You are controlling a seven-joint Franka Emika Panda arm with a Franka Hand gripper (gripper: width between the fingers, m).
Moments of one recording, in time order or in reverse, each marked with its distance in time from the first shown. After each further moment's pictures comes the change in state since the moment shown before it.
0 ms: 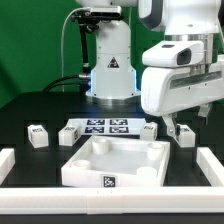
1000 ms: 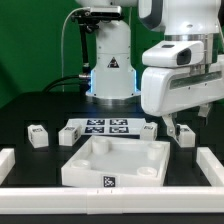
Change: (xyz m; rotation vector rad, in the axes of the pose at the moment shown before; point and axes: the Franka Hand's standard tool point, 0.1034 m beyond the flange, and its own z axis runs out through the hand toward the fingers) arm 0.000 0.000 0.000 0.001 0.000 0.001
